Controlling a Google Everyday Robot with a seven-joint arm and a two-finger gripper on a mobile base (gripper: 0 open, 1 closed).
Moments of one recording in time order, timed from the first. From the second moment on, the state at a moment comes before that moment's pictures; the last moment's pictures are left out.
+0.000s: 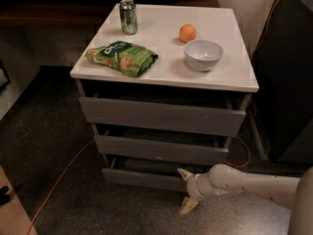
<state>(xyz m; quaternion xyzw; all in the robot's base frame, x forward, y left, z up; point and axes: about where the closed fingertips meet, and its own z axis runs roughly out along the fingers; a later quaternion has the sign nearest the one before) 0.514 -0.123 0.344 -0.67 0.68 0.12 0.28</state>
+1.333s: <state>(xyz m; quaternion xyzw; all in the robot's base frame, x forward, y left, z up) 0.569 -0.119 0.214 -0.70 0.65 0.09 0.28</state>
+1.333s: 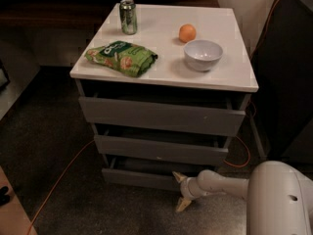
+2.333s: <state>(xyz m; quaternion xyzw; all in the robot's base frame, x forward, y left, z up) 0.630 -0.138 0.172 -0.68 0.67 0.07 0.29</state>
